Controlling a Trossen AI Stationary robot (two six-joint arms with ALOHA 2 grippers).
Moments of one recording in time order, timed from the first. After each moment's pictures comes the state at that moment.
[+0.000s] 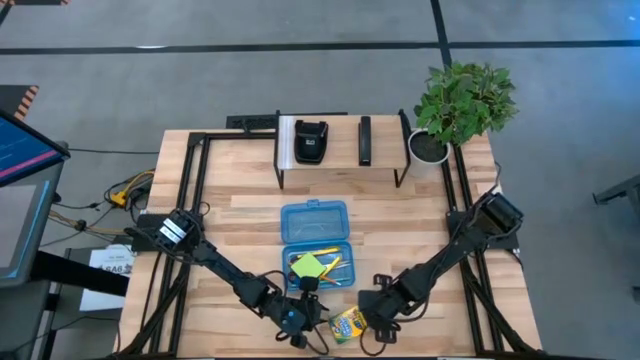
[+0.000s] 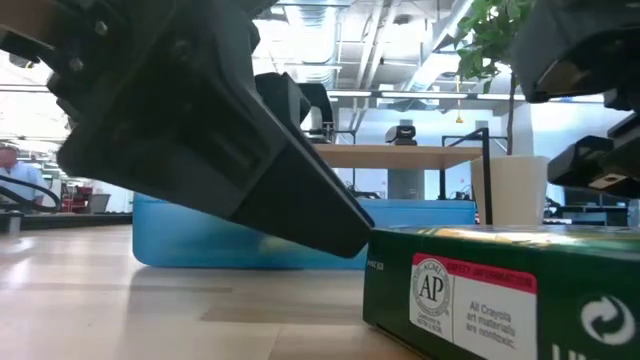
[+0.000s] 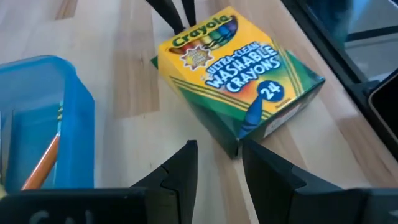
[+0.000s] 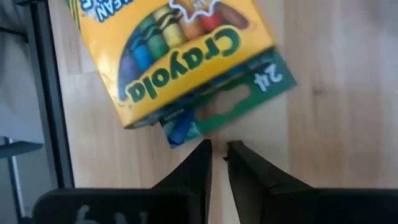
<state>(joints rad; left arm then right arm) -0.62 2.08 1.16 0.24 -0.37 -0.23 0.66 1.90 1.10 -0.35 -0.05 0.78</state>
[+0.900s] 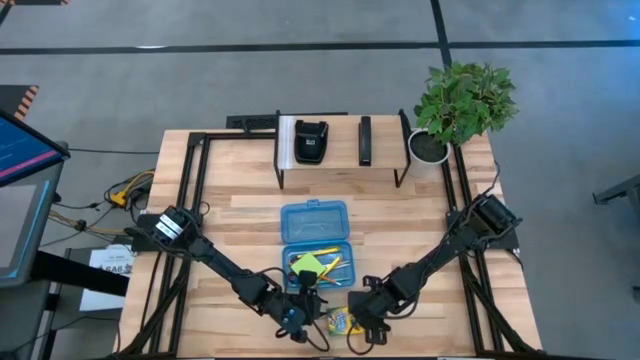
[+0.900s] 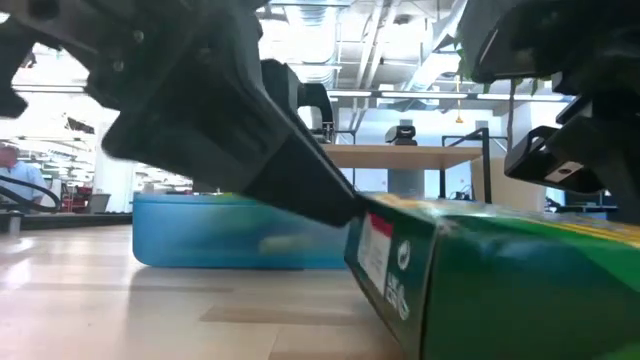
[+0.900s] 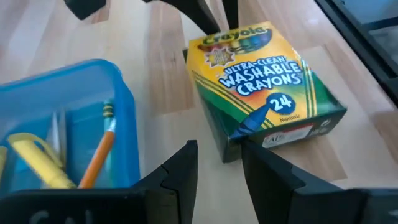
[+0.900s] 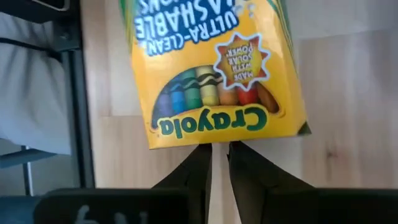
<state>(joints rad) -0.60 2.04 1.16 0.15 -0.43 -0.20 0.60 1.94 1.19 -0.34 -0.08 0.72</state>
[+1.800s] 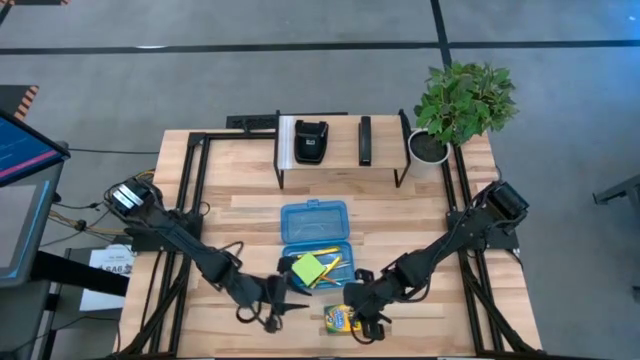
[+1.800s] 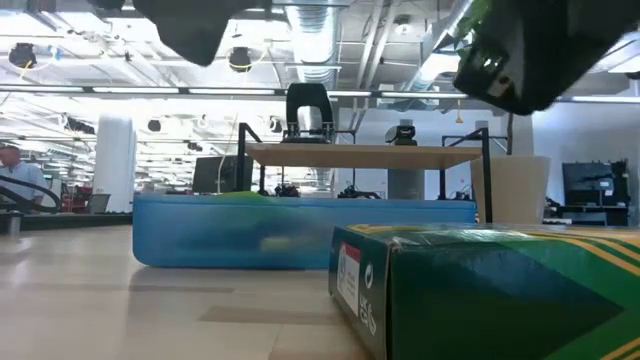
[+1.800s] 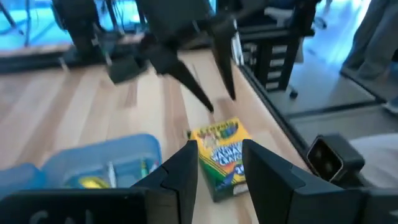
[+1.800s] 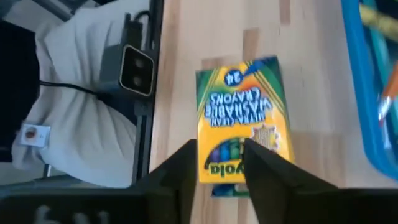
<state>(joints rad) -0.64 1.64 0.79 0.50 -0.42 -0.13 0.57 1.79 1.19 -0.26 -0.05 0.64</state>
